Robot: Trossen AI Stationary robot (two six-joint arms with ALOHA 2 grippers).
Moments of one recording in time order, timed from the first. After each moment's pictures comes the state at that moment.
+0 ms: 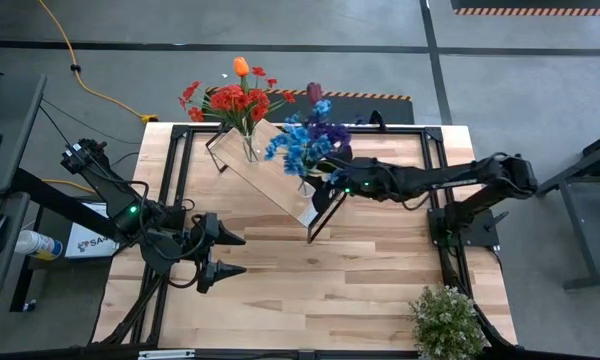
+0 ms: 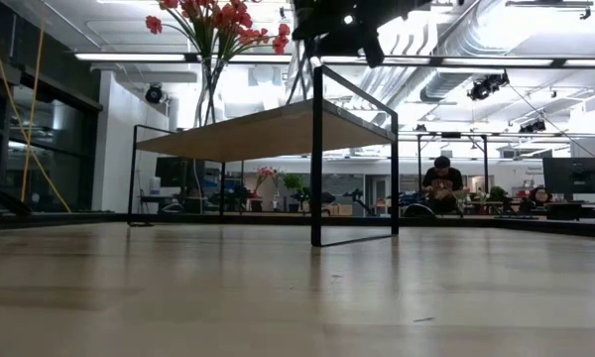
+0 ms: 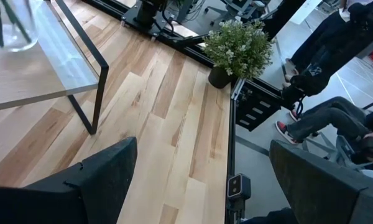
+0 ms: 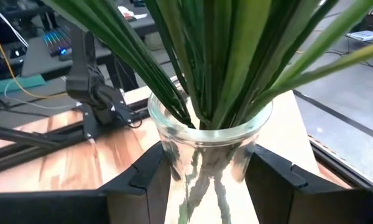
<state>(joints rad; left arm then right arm) -0.75 1.08 1.10 -0.53 -0.61 -0.84 -0.02 1.46 1.07 0.13 0.37 0.25</state>
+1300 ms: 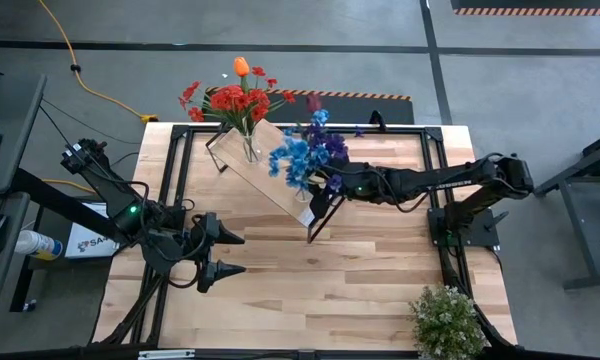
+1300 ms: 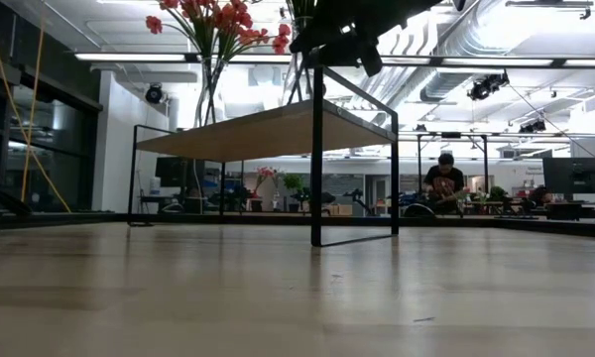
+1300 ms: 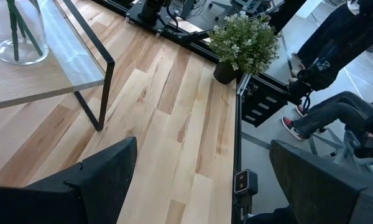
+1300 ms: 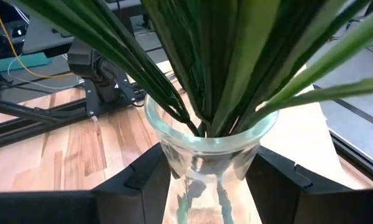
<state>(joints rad) -0.75 1.08 1.10 -0.56 -0.61 -0.84 -0.01 1.50 1.07 0.07 0.34 0.26</state>
